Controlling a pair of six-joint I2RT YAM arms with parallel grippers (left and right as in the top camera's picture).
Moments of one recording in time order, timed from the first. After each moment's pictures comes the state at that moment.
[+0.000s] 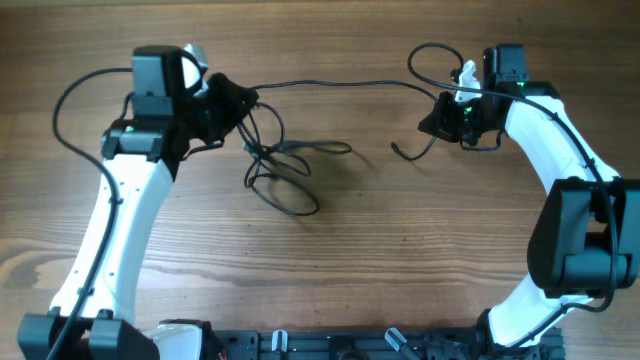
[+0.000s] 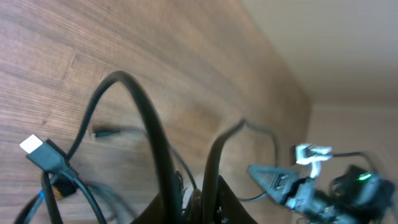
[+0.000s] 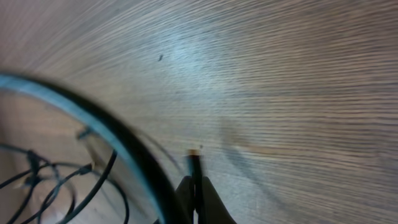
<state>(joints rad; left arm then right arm) -0.09 1.46 1.22 -0.58 0.46 -0.75 -0.01 1.87 1.32 -0.72 -0.56 0.28</state>
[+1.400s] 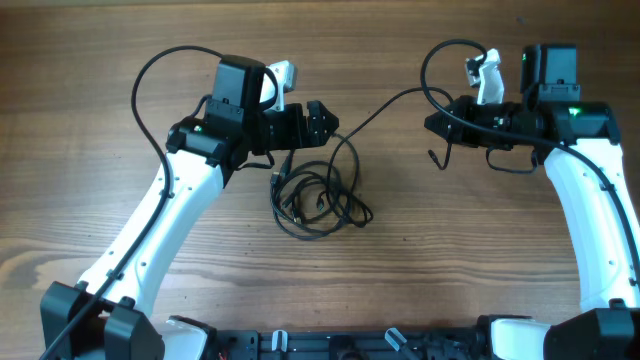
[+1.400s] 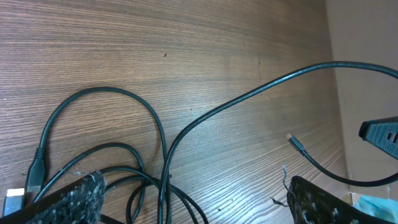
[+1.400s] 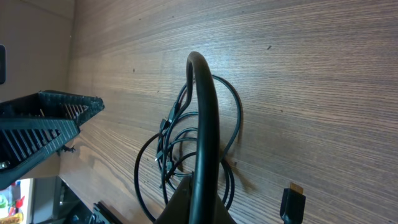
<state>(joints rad) -0.34 1.51 1.22 -0.57 0.47 -0.46 -0.01 1.48 1.32 -0.92 -0.69 0.15</state>
